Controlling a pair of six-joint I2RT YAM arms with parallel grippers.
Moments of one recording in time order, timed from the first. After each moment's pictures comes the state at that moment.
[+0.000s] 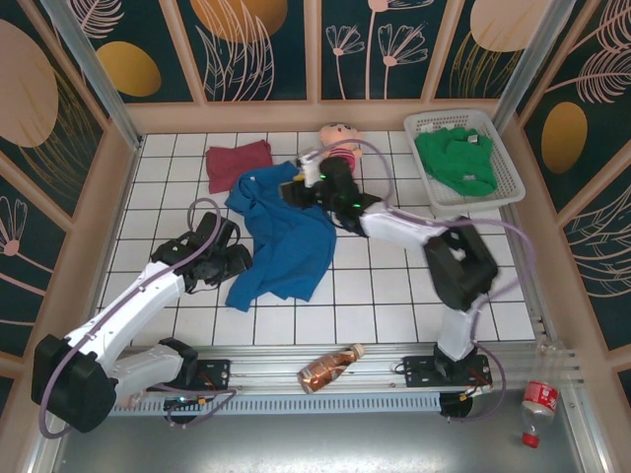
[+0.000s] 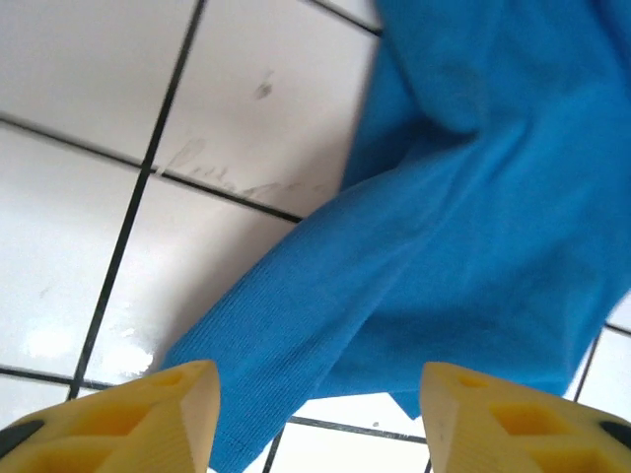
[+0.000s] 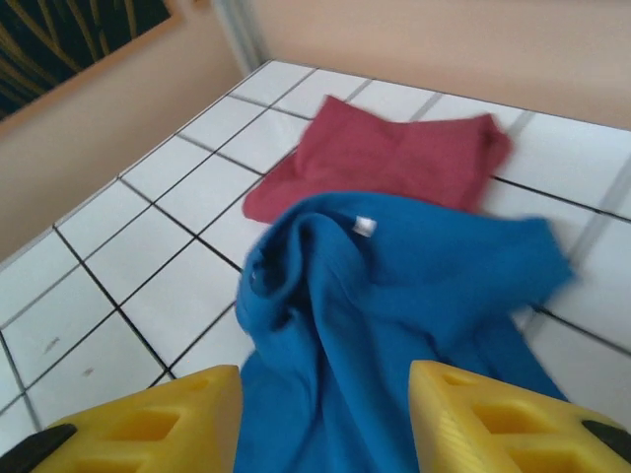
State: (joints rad) left arm -0.48 1.10 0.82 -0.80 -0.02 -0.85; right arm 0.68 1.78 1.22 0.19 -0.19 0.20
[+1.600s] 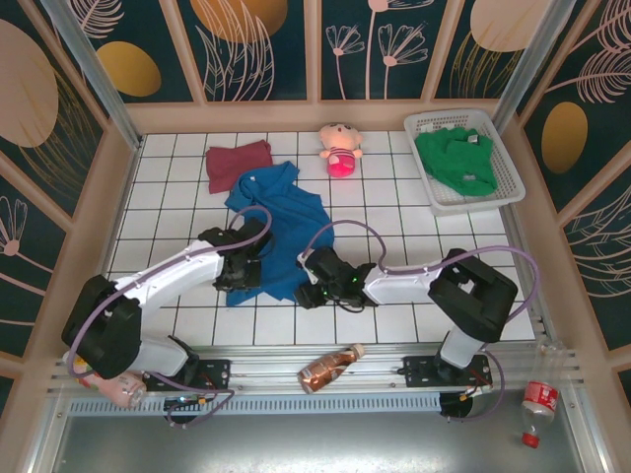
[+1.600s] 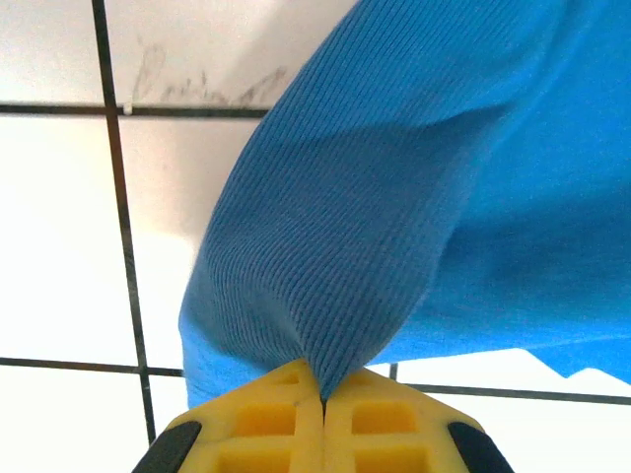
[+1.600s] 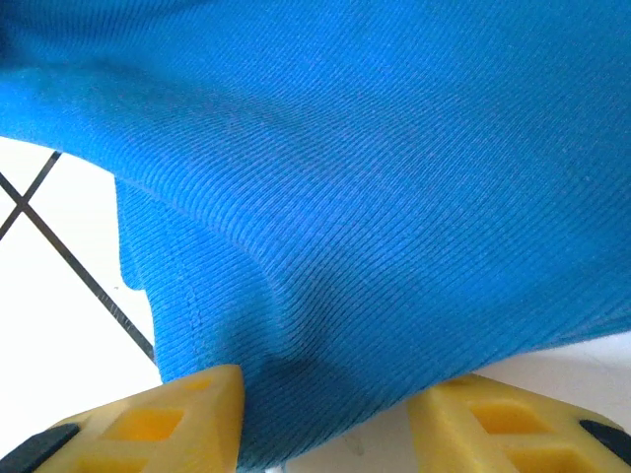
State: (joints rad) left arm -0.64 1.40 0.90 -0.94 -0.13 -0.68; right arm 1.04 1.66 0.77 -0.02 -0.05 0.37
